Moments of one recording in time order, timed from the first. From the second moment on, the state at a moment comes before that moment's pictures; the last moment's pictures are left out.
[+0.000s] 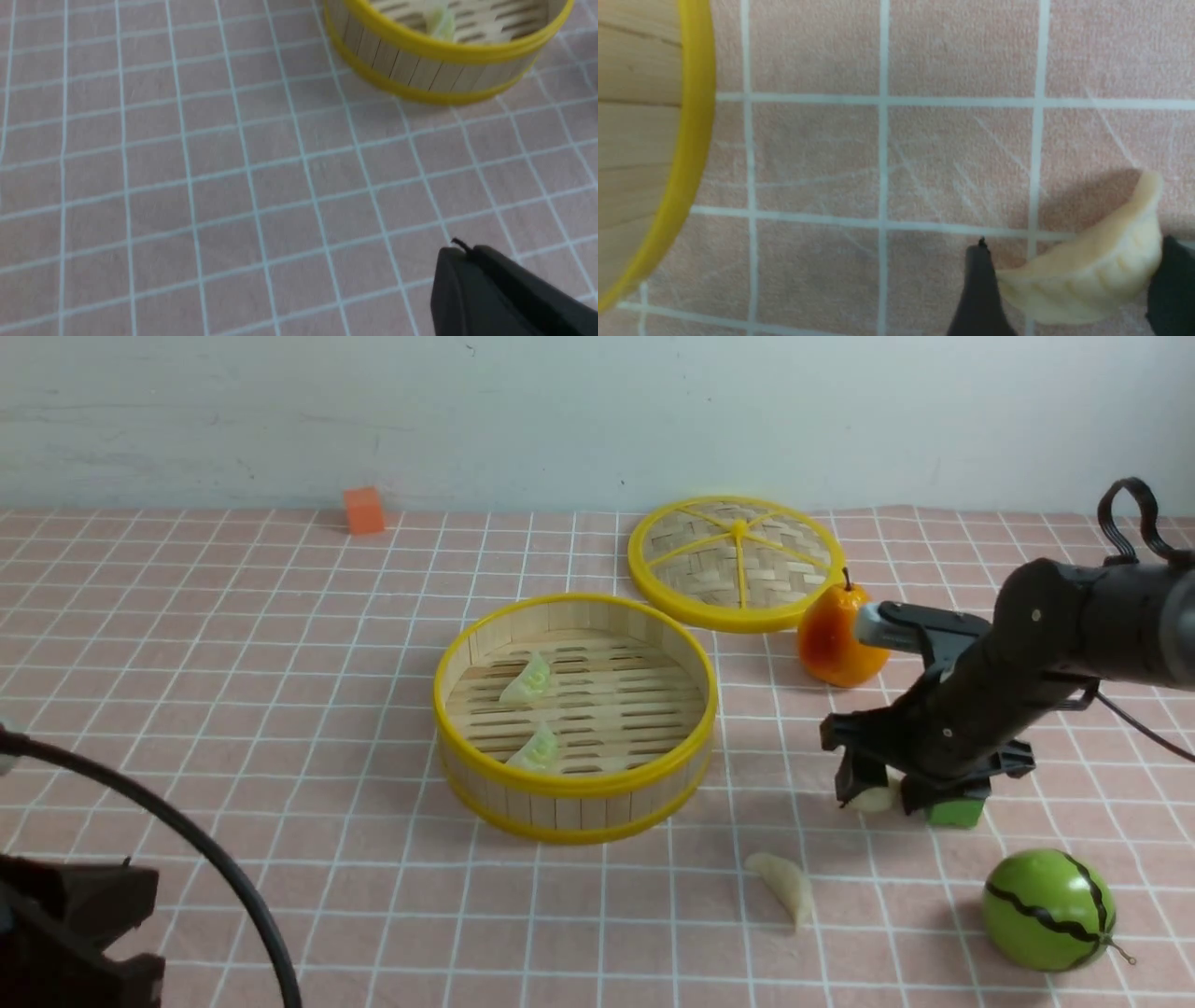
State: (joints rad) right arm 0.18 1.97 -1.30 0.30 0.58 0.10; left arm -0.45 0.69 -0.60 0.17 0.61 -0.29
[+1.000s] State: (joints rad) right arm 0.22 2.01 -1.31 0.36 0.46 -0.05; left arm -0.45 0.77 -0.59 0.17 0.54 -0.34
